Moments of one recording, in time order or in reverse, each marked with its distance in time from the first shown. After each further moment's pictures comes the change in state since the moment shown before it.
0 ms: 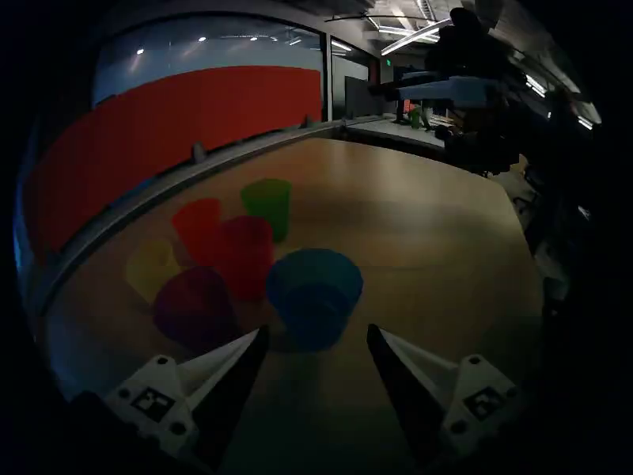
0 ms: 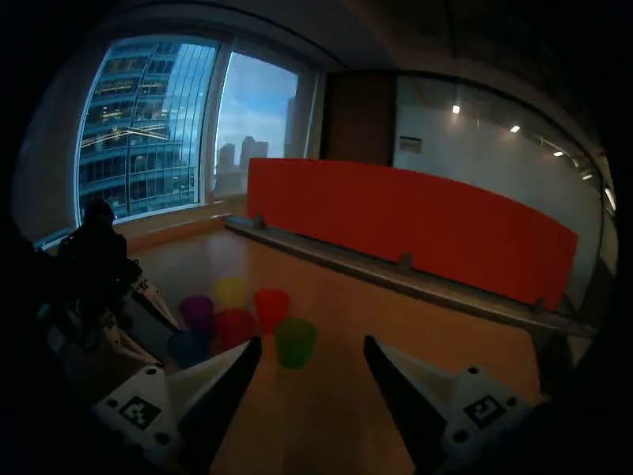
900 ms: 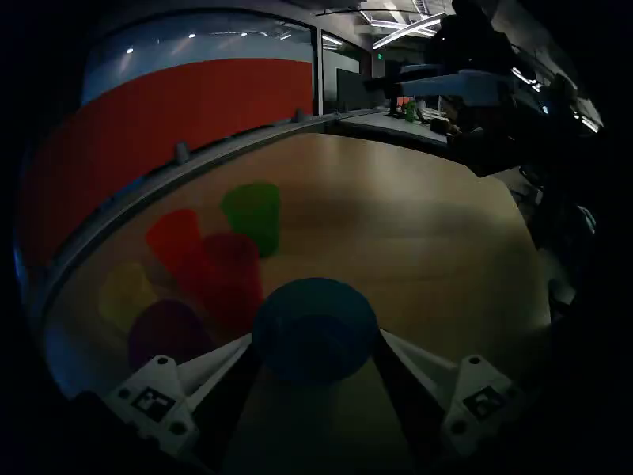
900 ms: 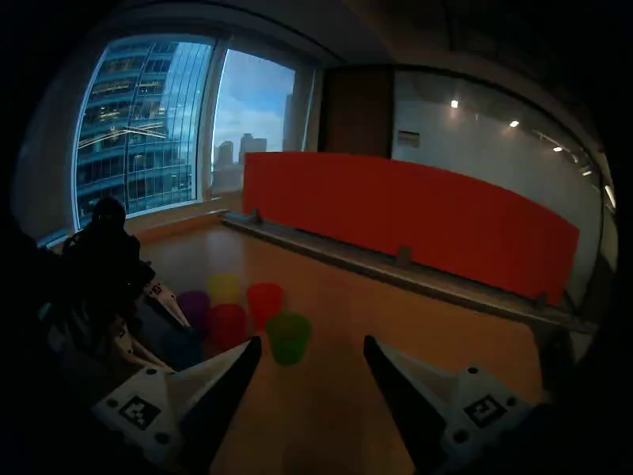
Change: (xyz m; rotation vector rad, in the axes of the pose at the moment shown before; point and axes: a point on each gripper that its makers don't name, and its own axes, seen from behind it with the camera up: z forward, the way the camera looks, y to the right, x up) left arm 0.021 0.000 0.043 -0.034 -0.022 0.026; right arm -0.011 0.010 0.010 -0.002 -0.016 0.012
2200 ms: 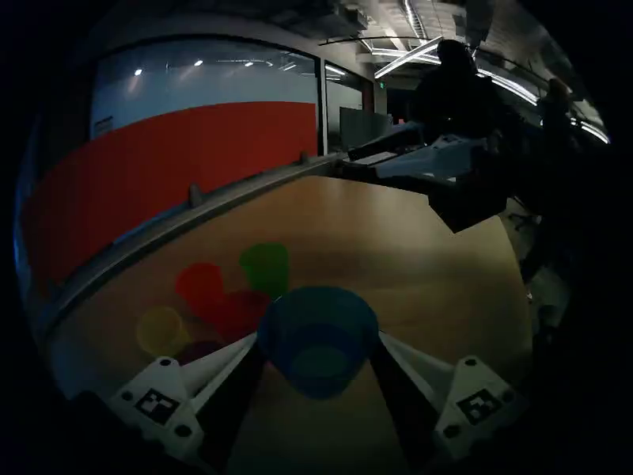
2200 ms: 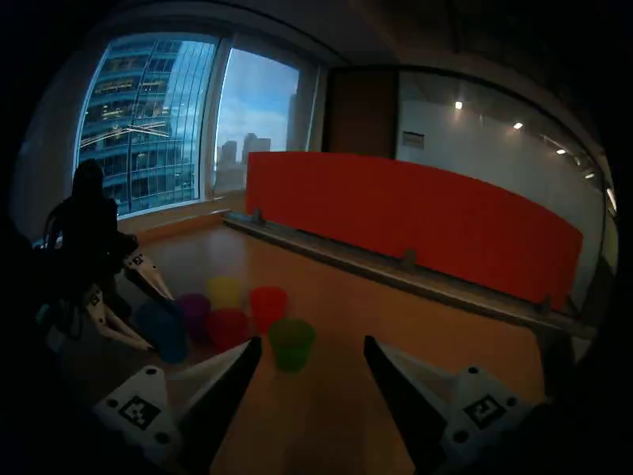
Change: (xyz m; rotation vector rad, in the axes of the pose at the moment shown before) left arm 0.060 -0.002 -0.054 0.029 0.158 -0.007; right arm 0.008 -0.007 0.018 0.016 0.001 -0.010
